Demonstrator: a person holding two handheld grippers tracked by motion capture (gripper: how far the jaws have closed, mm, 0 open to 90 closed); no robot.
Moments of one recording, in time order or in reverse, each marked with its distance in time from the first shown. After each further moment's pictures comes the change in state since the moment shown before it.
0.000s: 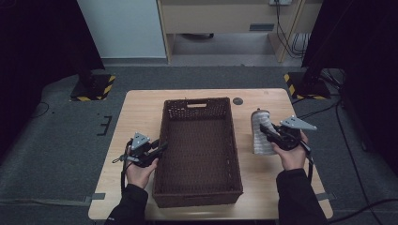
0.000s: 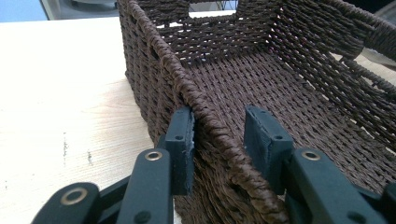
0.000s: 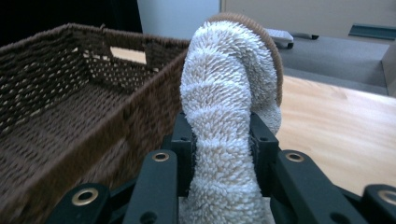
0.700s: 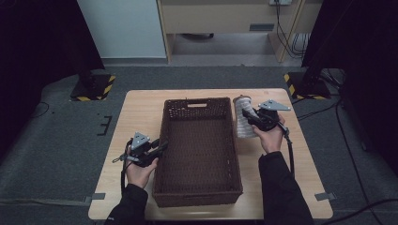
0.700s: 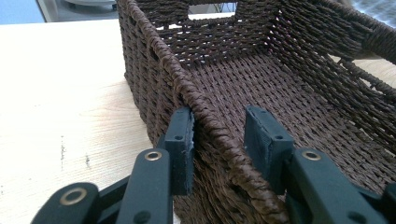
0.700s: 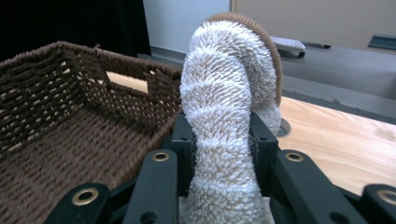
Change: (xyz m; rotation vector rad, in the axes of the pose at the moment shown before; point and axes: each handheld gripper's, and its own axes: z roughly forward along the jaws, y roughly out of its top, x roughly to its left) left arm 0.001 0.000 0.001 -0.006 -0.010 0.003; right arm 0.009 0.027 0.078 -0.017 0.033 -0.017
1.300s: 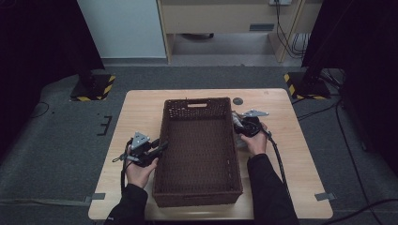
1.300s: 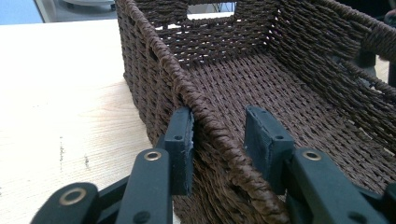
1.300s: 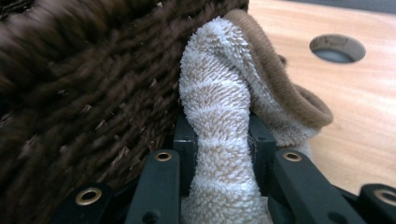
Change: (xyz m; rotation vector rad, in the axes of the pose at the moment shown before) left arm 0.001 0.000 0.000 0.002 -0.004 0.003; right arm 0.002 -0.060 0.069 0.207 0.068 0.043
